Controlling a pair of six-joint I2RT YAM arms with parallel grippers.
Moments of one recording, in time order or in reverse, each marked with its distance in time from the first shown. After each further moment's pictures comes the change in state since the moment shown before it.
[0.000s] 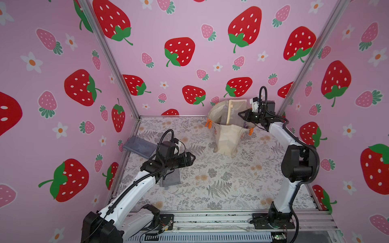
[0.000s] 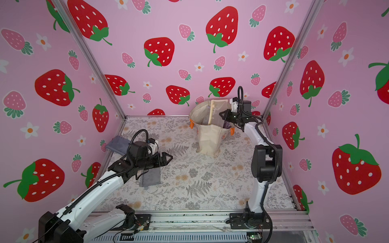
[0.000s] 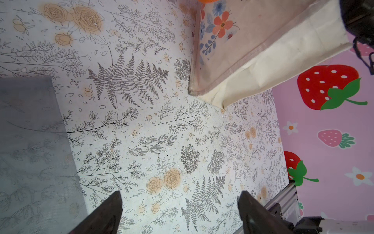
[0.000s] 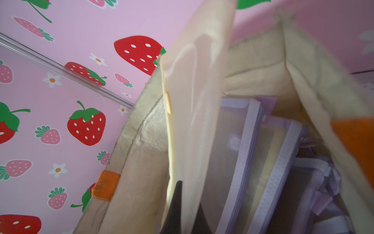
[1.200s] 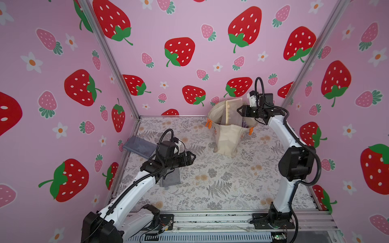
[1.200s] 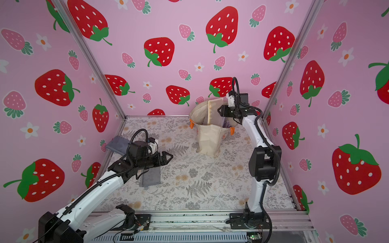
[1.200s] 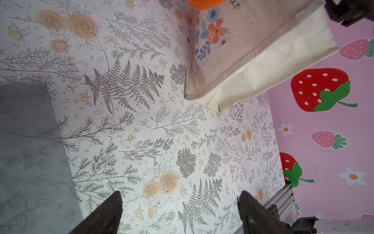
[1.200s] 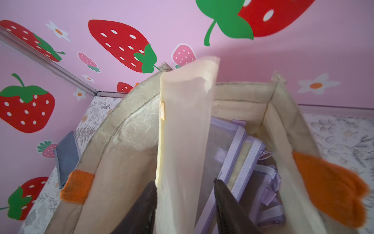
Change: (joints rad) left arm 0.002 -0.013 0.000 0.026 0.007 -0.005; right arm 0.052 0.061 0.300 -0.357 0.228 -0.278
